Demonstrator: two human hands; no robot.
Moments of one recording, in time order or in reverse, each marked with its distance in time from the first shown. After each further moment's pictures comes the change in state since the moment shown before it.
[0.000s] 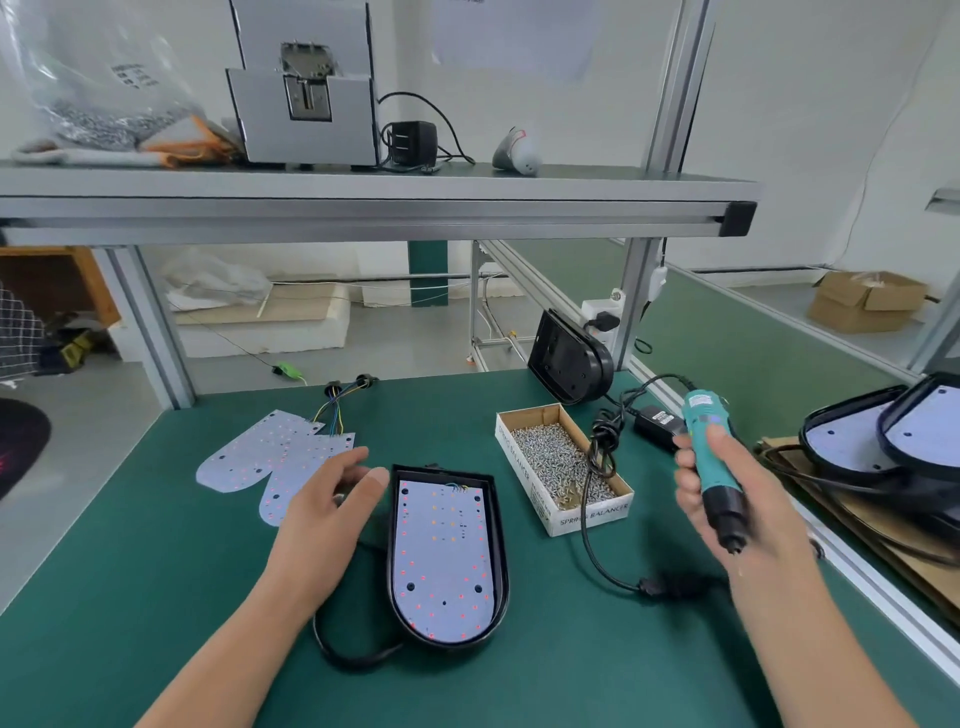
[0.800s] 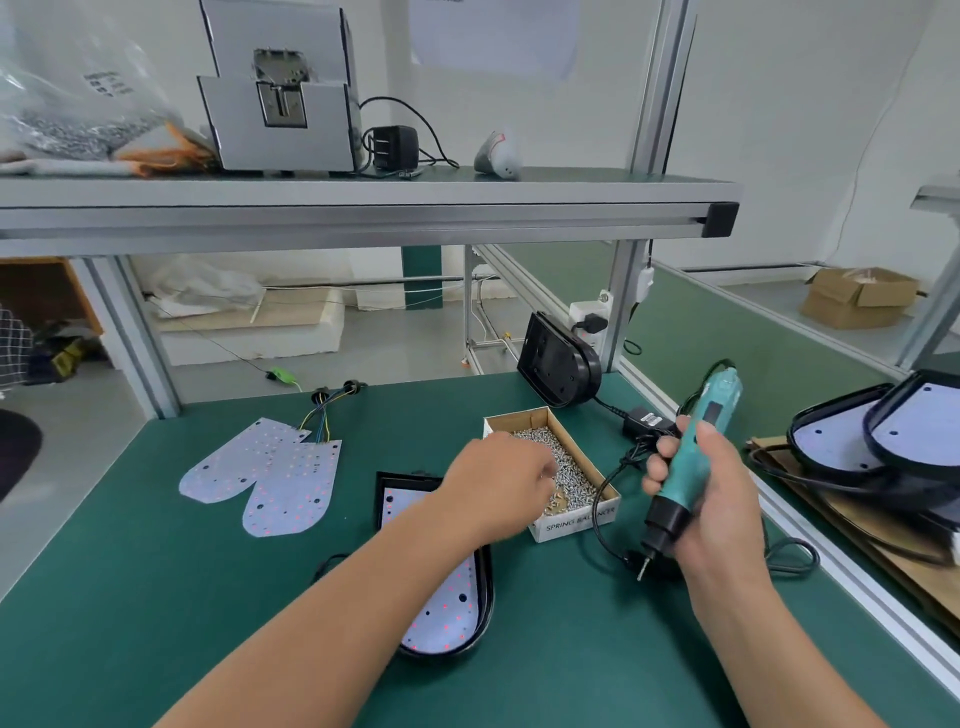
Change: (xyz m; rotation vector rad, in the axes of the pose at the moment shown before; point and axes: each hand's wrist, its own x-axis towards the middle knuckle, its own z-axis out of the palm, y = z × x) left_hand 0.019 0.100 0.140 0.916 -0.514 0.523; right_hand 0.013 0.022 0.013 0.109 0.057 -0.252
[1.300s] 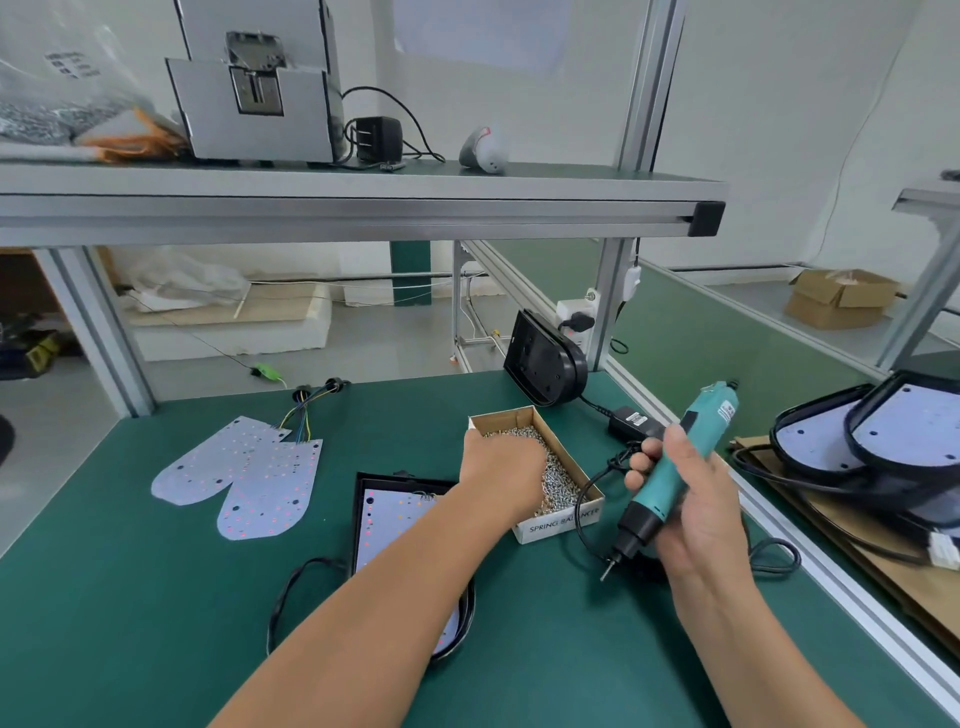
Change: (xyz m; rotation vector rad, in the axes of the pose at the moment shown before) left_hand 0.049 0.014 0.032 0.234 -0.067 -0.116; right_hand 0.003 0.002 -0.004 0.018 -0.009 0.010
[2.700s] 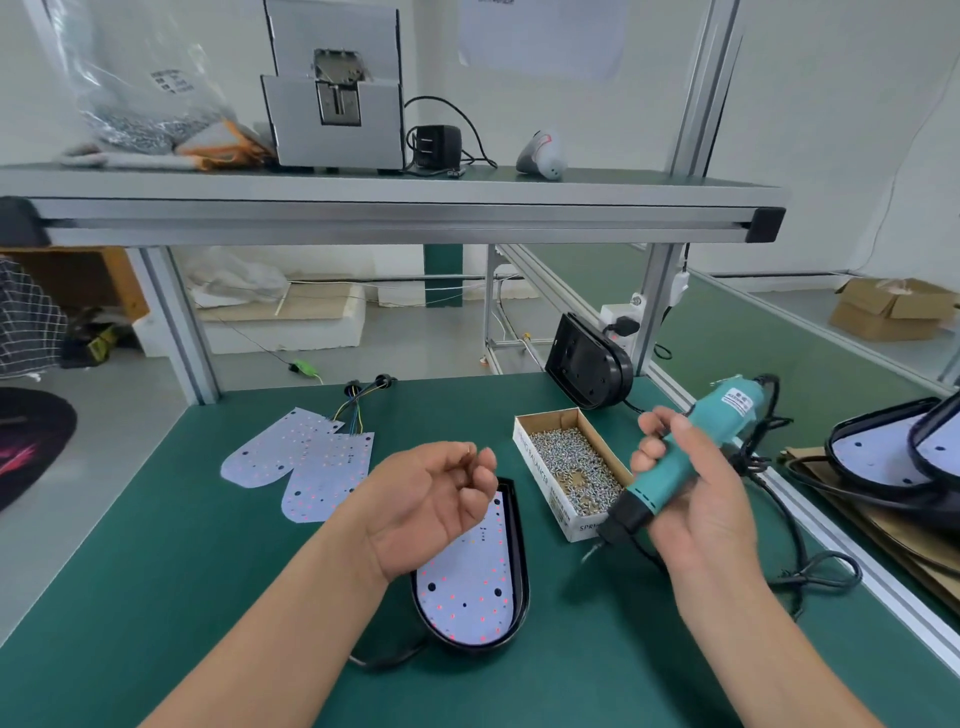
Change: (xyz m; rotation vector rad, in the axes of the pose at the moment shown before) left_hand -0.125 -0.100 -0.039 -2.356 -0.224 -0.391; right_hand -0.021 0.015 0.056 0.198 -0.078 0.094
